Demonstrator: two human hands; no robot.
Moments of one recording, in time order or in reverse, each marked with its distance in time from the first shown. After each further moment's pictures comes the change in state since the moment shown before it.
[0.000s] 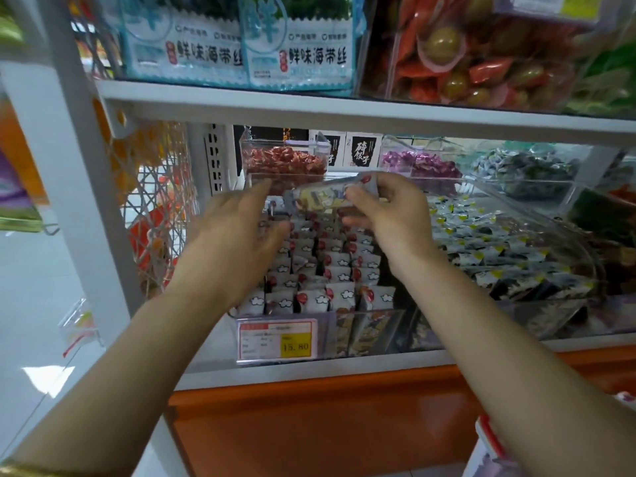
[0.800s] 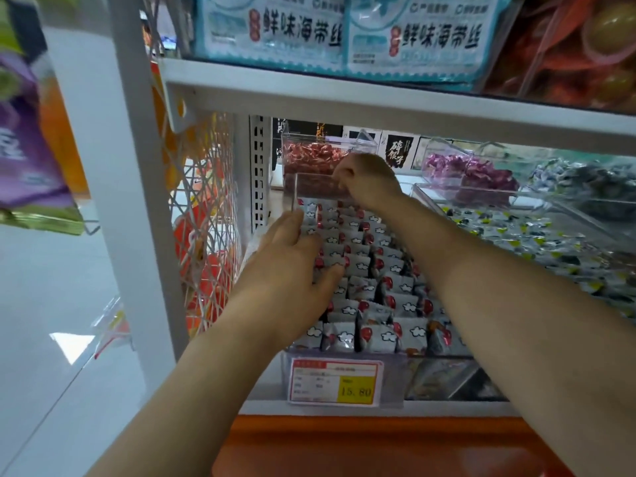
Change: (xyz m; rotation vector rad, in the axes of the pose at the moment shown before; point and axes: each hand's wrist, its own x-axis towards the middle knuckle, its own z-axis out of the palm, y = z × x) left_hand 0.007 -0.029 0.025 -0.038 -0.169 -0.026; right_hand 0.137 0.062 0.094 -0.984 -0.361 -0.207
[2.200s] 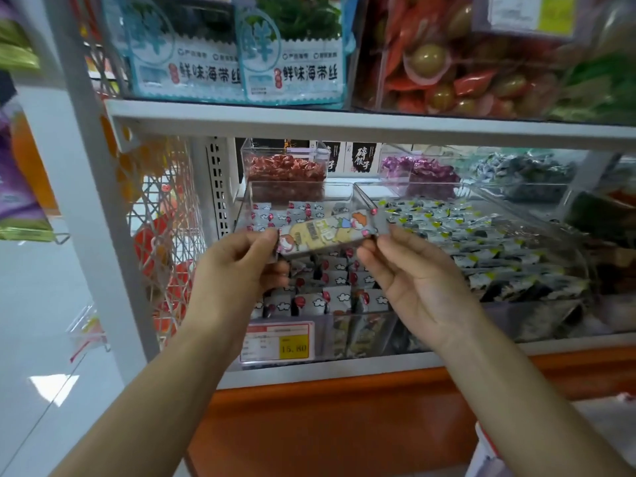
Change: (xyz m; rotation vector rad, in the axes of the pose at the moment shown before) left_hand -0.042 0.054 -0.013 -1.182 0.210 -0.349; right_hand -0.227 -0.008 -0.083 1.841 0.161 0.426
